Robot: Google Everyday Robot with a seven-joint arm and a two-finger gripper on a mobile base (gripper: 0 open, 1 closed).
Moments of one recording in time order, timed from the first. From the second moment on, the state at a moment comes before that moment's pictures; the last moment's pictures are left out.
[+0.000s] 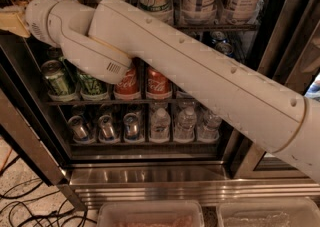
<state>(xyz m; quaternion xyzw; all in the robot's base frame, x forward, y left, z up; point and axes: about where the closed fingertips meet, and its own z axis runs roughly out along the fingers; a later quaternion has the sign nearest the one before) 0.601 0.267 1.055 -0.36 0.60 0.26 0.67</state>
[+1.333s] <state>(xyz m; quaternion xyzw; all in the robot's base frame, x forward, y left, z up) 0.616 0.283 1.061 -0.35 0.59 0.27 0.67</state>
